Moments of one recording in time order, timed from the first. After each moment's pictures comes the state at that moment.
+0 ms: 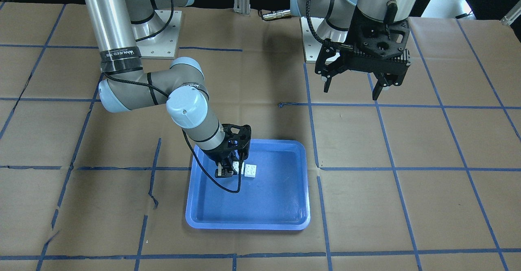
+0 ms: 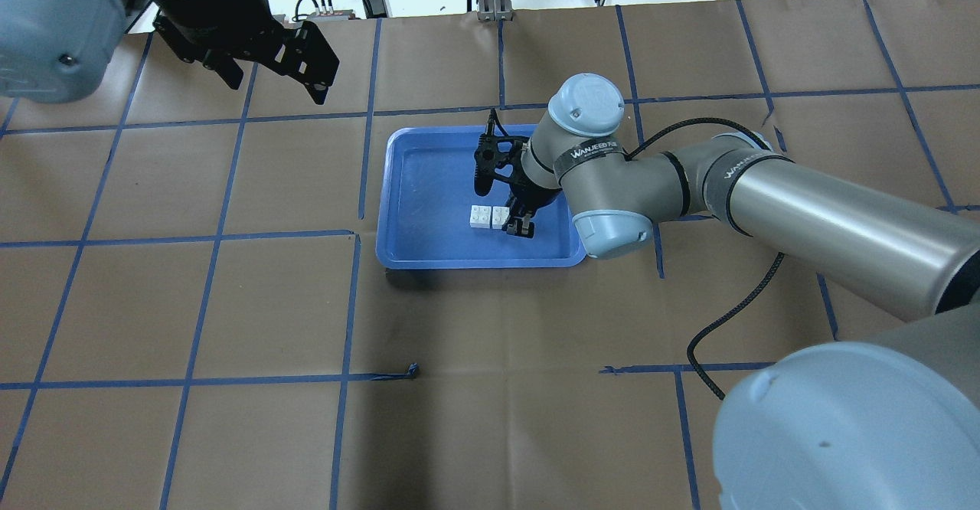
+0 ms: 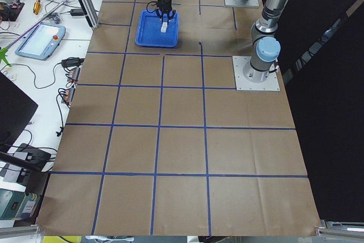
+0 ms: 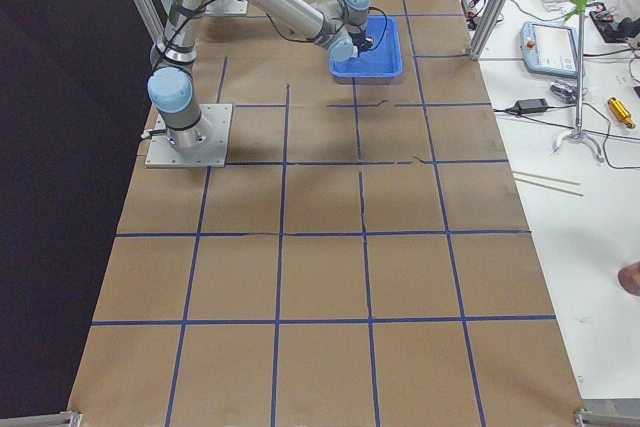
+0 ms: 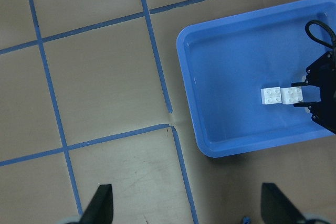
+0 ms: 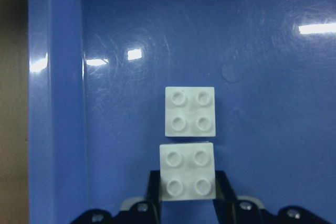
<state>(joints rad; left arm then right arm) -1.64 -1.63 -1.46 -1.49 1.61 0.17 1.83 -1.05 1.81 -2.48 -1.29 -1.18</state>
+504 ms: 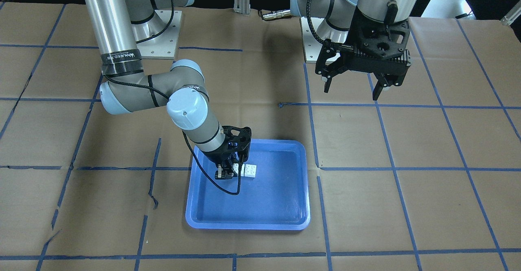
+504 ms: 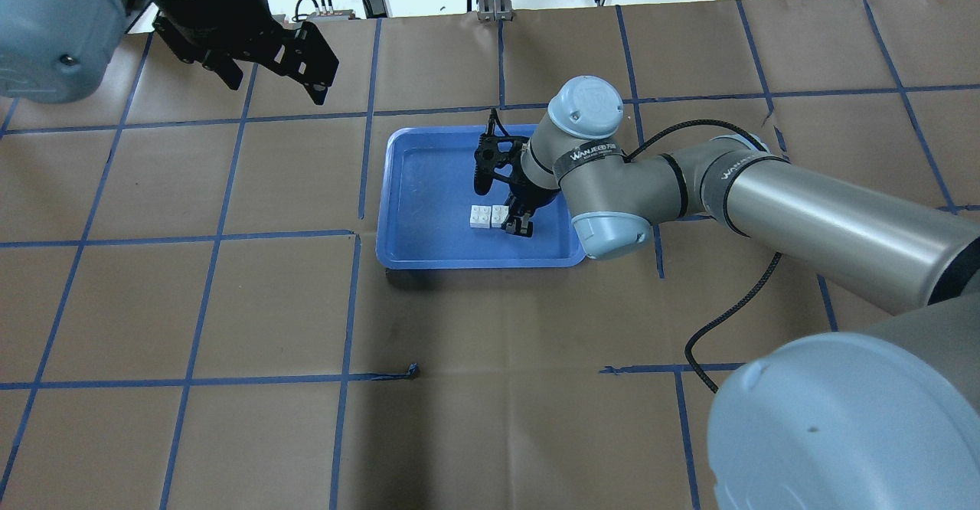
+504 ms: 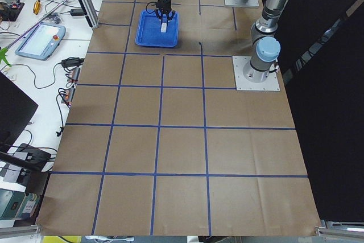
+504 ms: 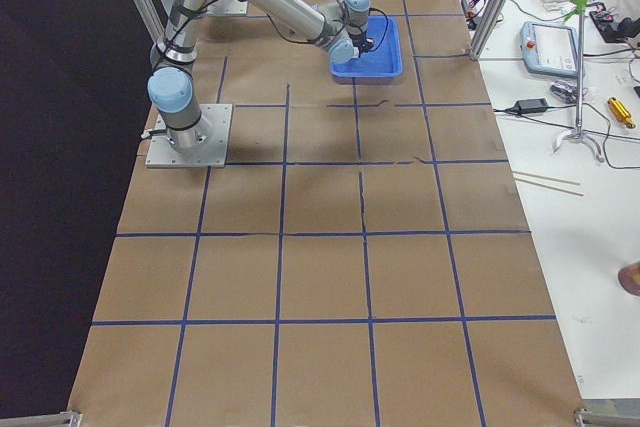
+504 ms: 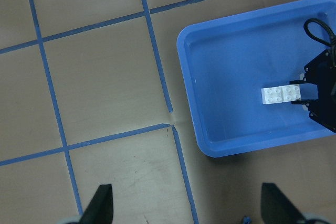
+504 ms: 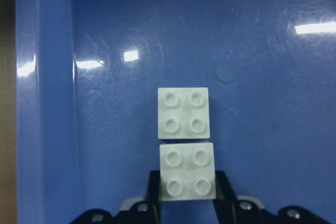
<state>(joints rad) -1.64 -1.63 -1.46 -1.49 1.61 0.17 1.83 -1.04 1.81 -2.49 -1.29 -1.17</state>
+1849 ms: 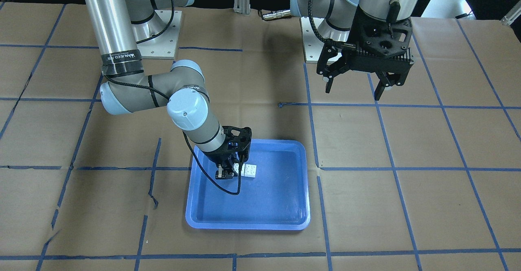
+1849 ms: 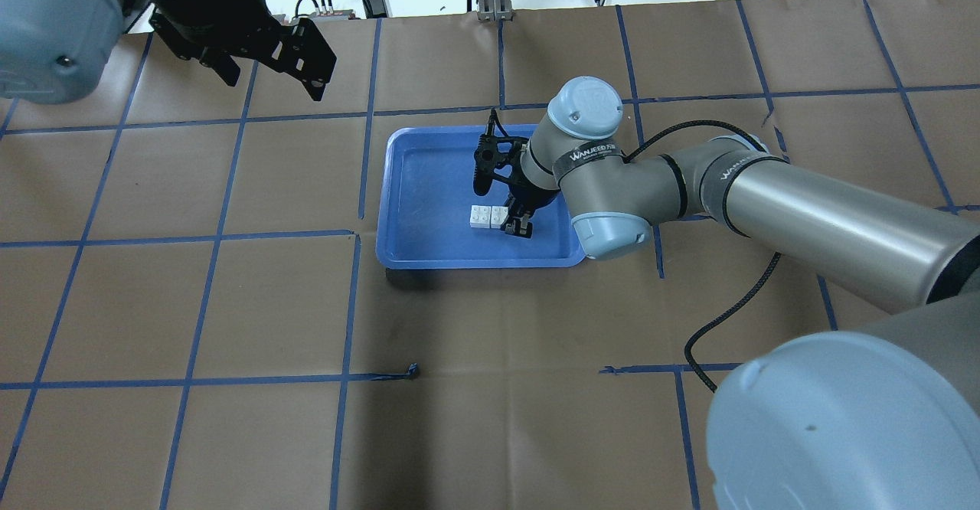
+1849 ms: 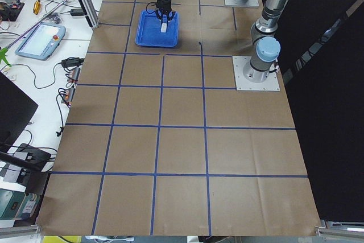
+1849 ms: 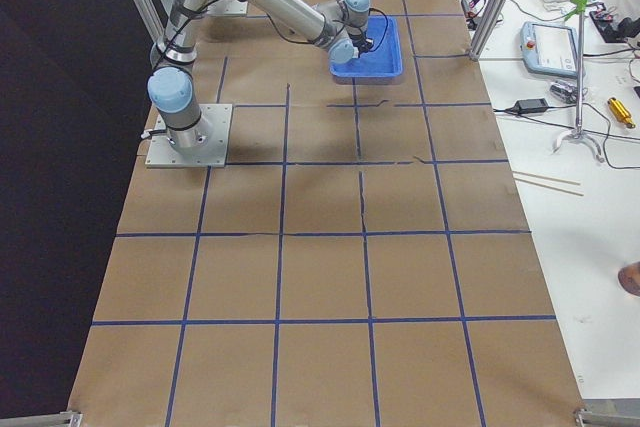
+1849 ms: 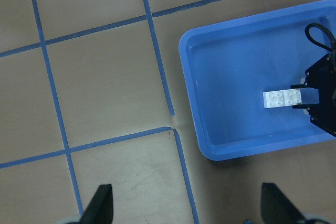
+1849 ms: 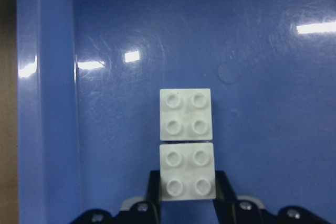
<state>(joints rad) -1.63 -1.62 -1.46 -1.48 1.61 0.16 1.83 -1.04 1.81 -2.49 -1.29 -1.17</state>
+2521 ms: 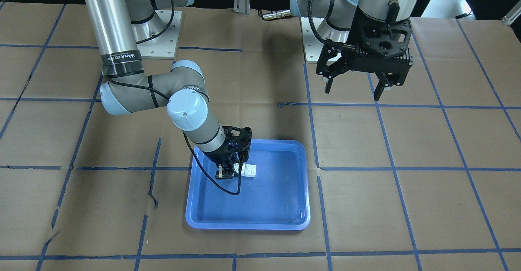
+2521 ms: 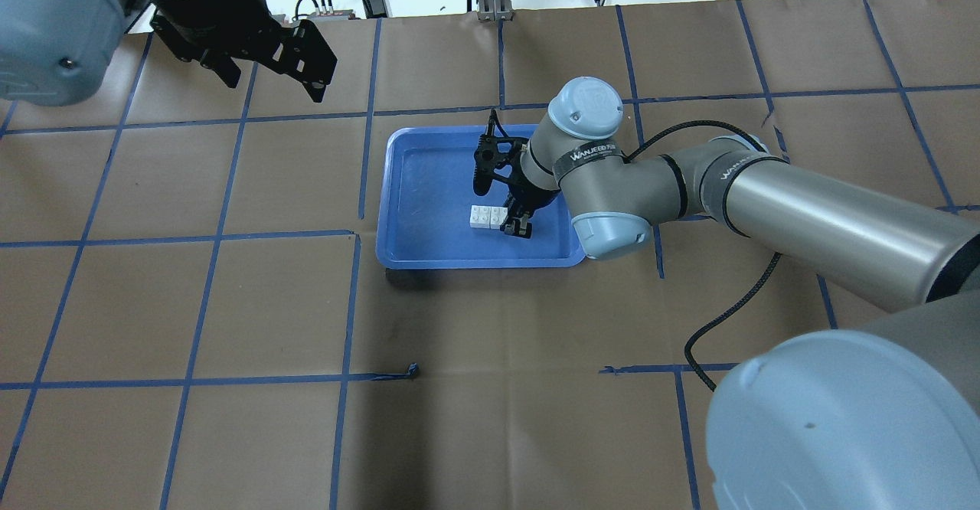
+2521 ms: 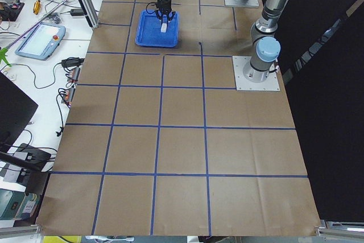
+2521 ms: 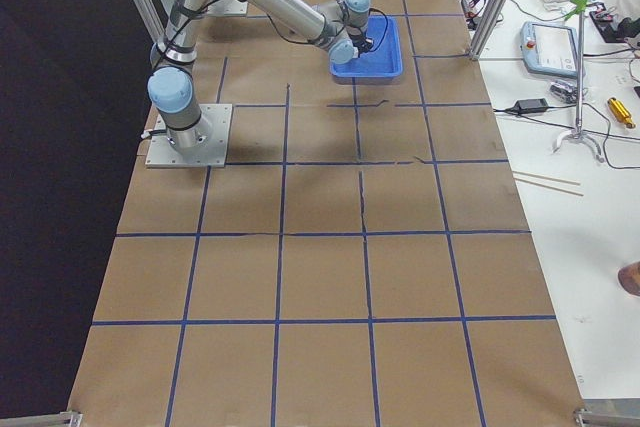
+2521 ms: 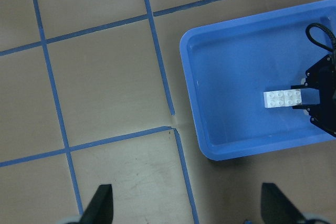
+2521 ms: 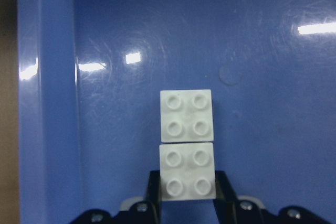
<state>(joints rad) -1.64 -1.62 -1.46 -1.48 1.61 0.16 1.83 -1.04 1.81 -2.49 -1.28 -1.16</state>
